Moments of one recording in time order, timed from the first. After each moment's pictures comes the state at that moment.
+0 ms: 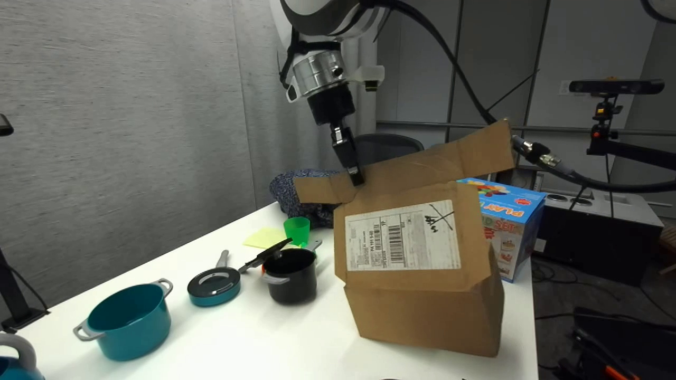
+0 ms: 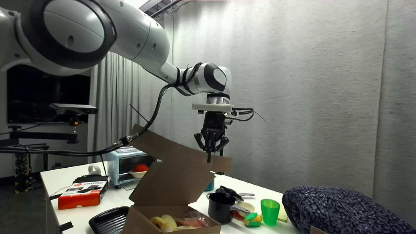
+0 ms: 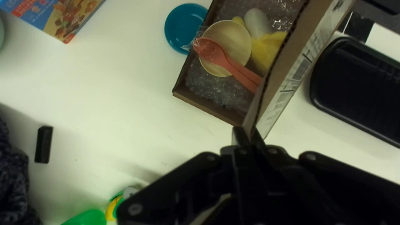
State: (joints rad) arm 0.02 0.49 0.03 -1.26 -0.12 1.45 -0.40
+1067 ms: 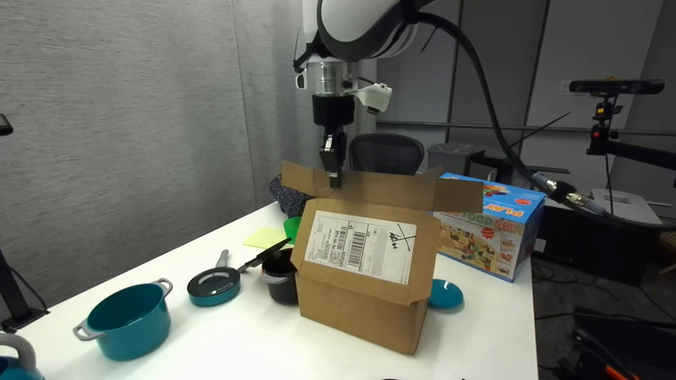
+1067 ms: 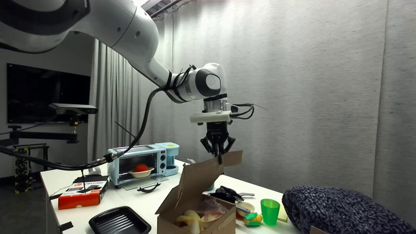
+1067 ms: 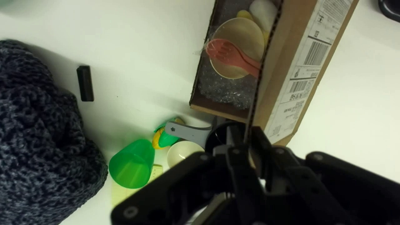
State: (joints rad) arm 0.01 0.32 0.03 -1.60 -0.12 1.97 -0.29
